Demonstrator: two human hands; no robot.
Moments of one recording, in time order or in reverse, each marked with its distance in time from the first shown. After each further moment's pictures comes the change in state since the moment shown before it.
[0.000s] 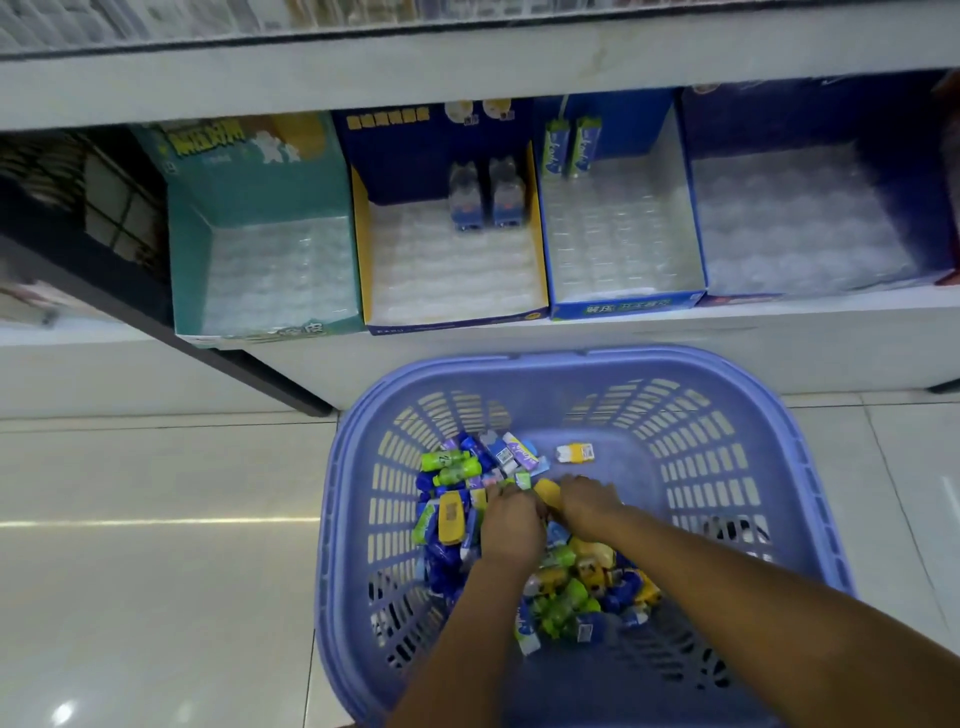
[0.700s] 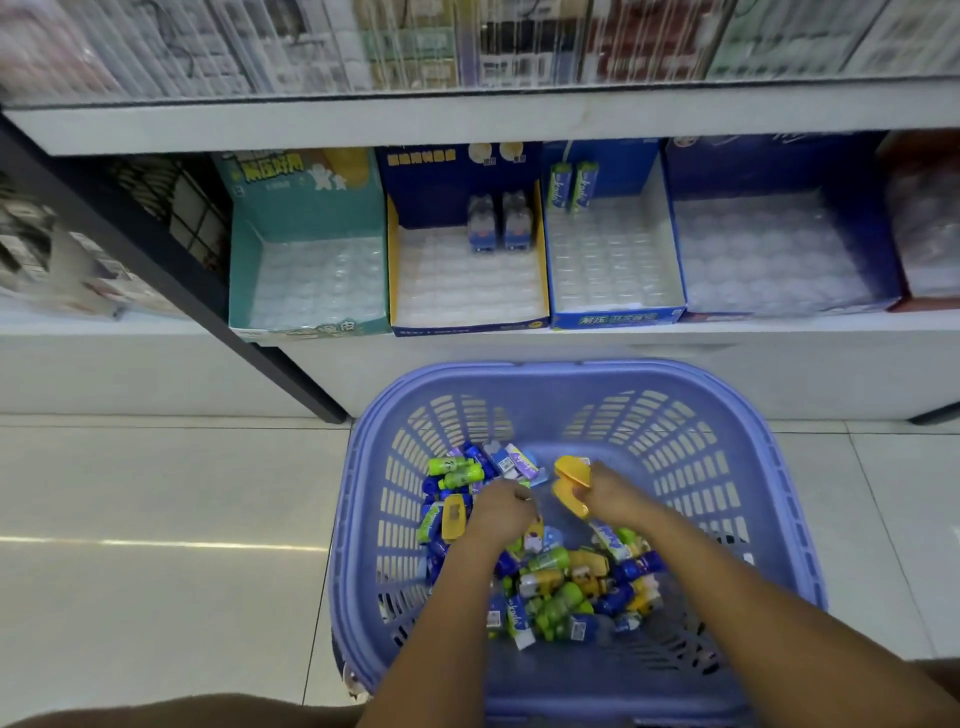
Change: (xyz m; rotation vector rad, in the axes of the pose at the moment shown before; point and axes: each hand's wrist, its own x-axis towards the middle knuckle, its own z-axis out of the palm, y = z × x) left_hand -0.016 -0.006 -0.042 -0.545 -0.140 -0.131; right_hand -0.038 0.016 -0.035 0.417 0.097 -0.055
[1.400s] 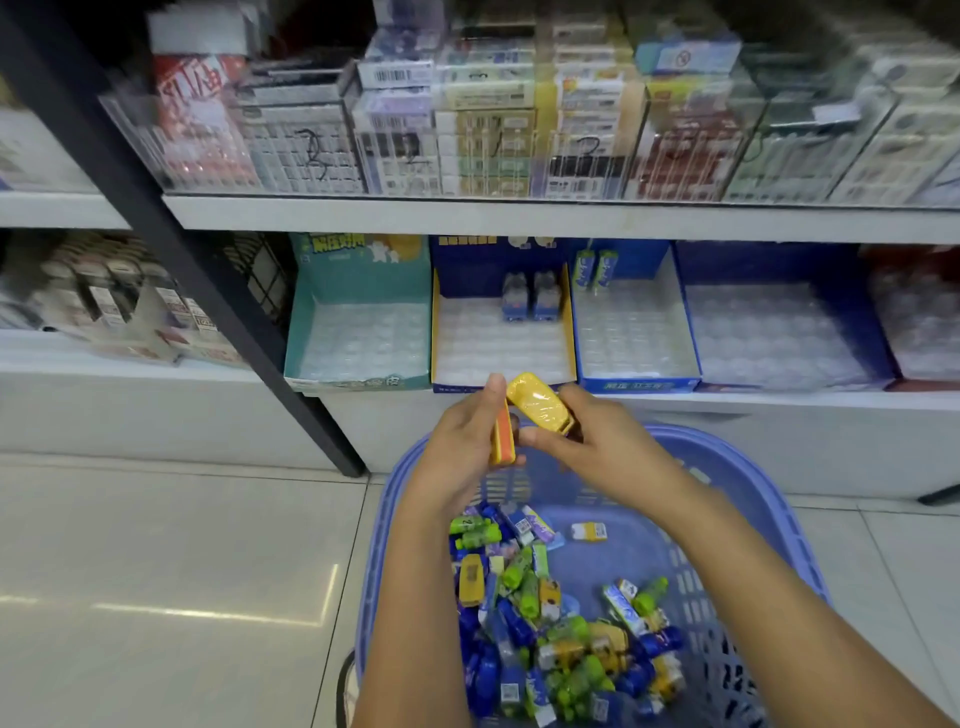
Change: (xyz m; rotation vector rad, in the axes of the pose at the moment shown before) left_hand -0.087 0.090 -0.132 -0.825 0.177 0.421; right_hand -0.119 -0.151 -0.096 0.046 0.411 -0.577
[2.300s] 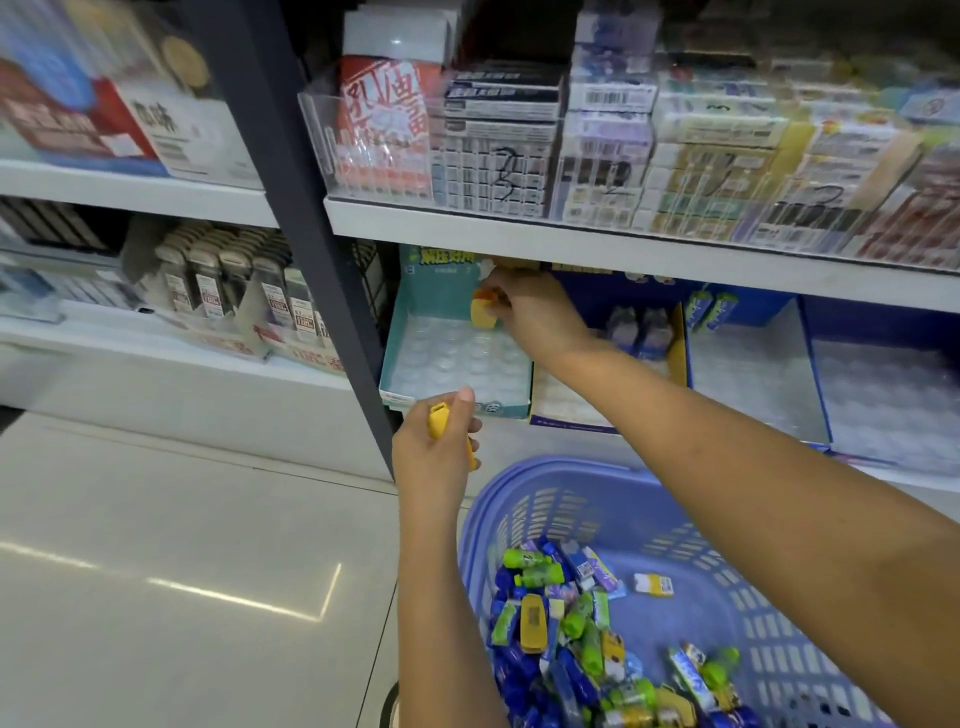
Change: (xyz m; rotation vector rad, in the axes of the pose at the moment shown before) left_hand 0.004 0.014 -0.095 0.026 0.627 0.163; right_hand 0.204 -0.100 0.047 -0.367 0.128 -0.284
